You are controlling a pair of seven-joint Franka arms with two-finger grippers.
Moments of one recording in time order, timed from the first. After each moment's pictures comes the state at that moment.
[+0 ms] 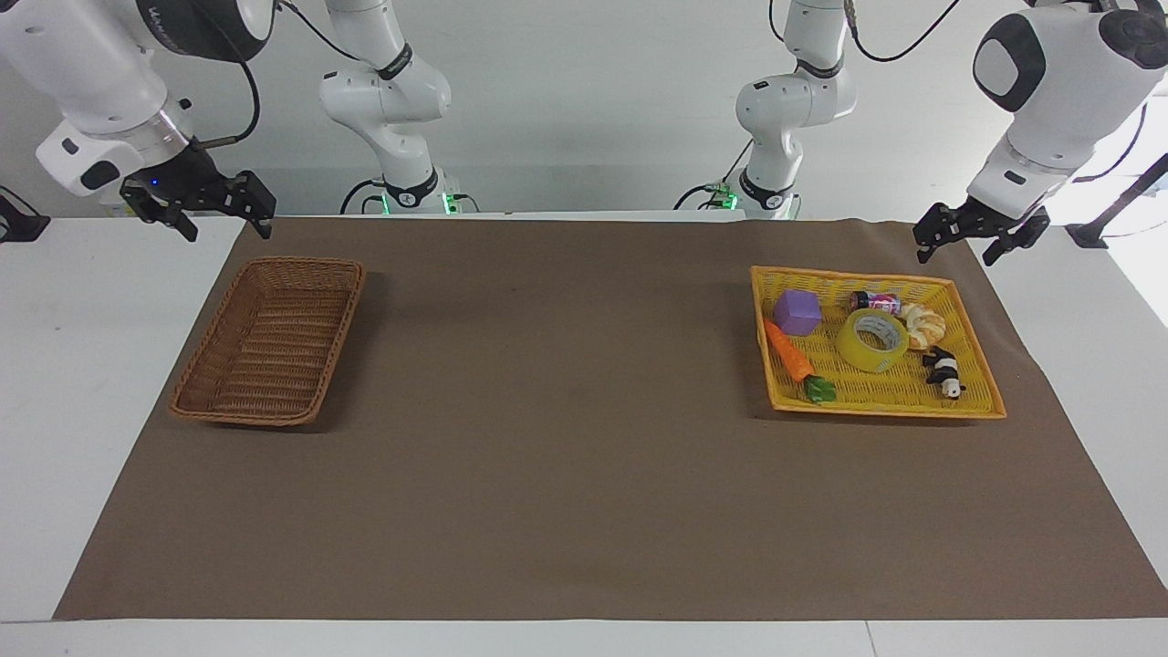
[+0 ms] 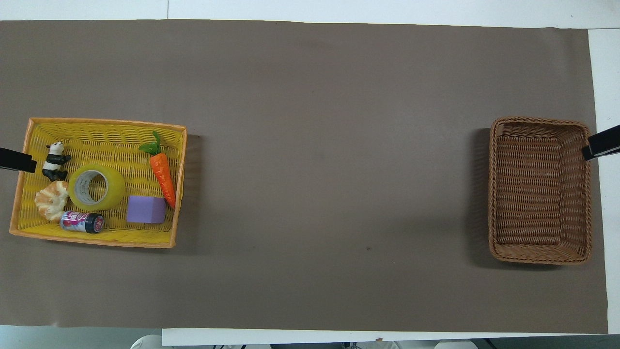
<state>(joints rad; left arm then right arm) 0.12 -0.14 -0.09 -1.88 0.06 1.70 0.23 0.07 0.00 -0.21 -1.54 -0.04 1.41 -0.19</state>
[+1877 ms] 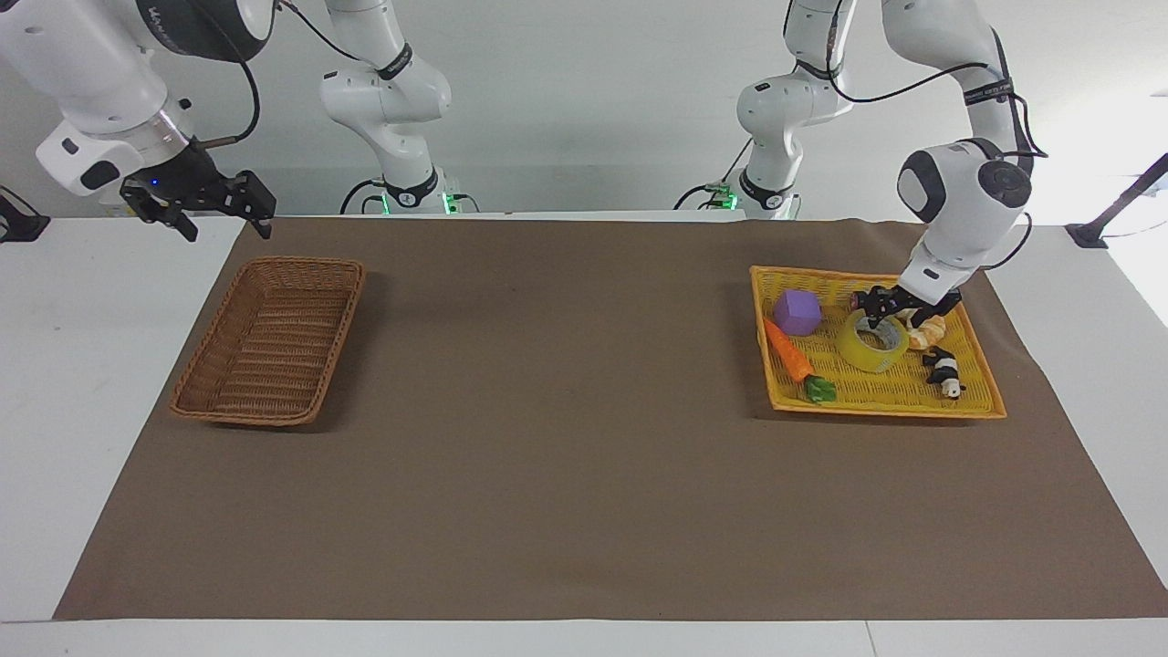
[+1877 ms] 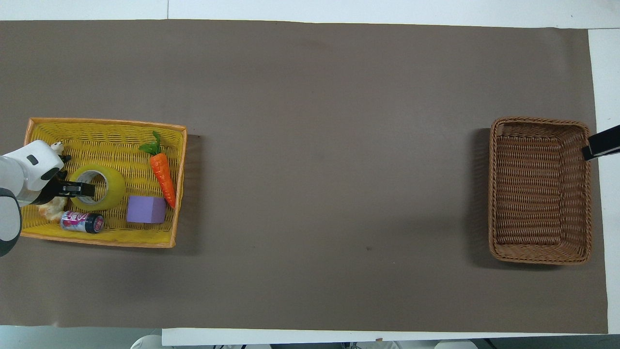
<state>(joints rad) 0.19 -0.08 -0.09 -2.40 0.06 2.30 0.20 0.07 0.00 -0.21 -1.54 -0.04 1.41 -0.19</state>
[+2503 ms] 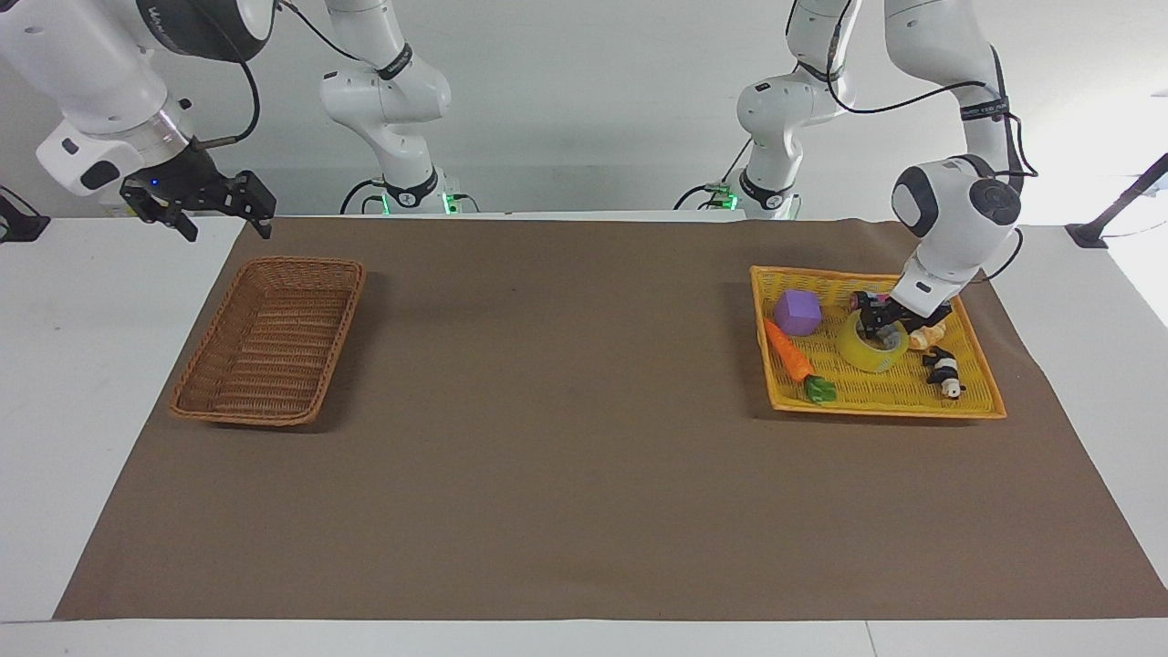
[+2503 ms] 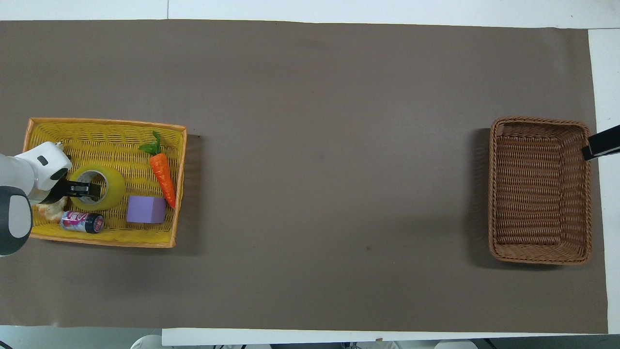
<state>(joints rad) 0.20 -0.04 -0.09 -2.41 0.06 2.34 0.20 0.07 0.00 -0.21 -1.54 -0.04 1.41 -0.19</state>
